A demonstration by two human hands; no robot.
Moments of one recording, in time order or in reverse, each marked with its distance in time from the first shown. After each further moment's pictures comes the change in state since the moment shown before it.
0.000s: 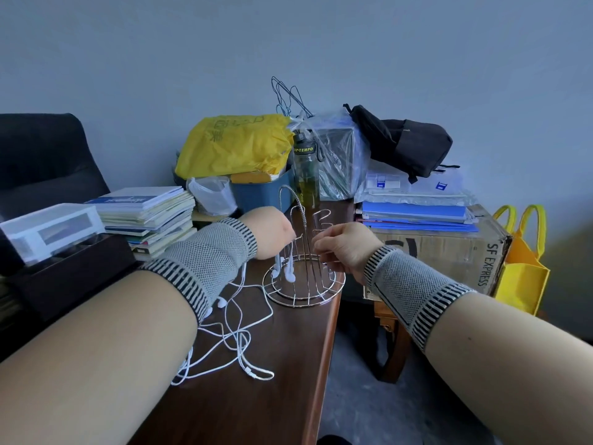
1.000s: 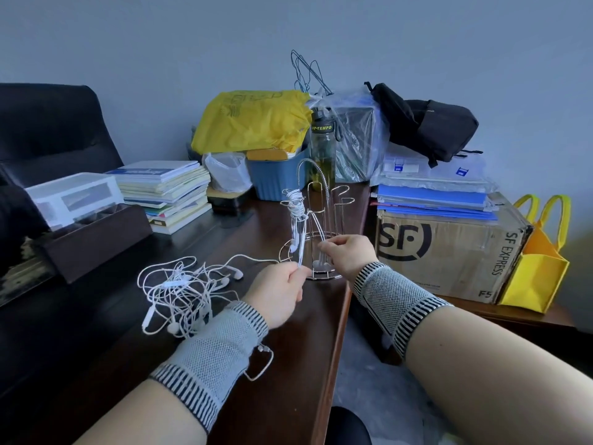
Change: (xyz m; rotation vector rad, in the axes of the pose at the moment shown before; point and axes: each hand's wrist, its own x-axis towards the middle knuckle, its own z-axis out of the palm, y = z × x) left_hand -0.066 -0.026 0.111 -0.583 0.149 -0.097; right_hand 0.007 0.053 0.042 -0.190 0.190 -0.031
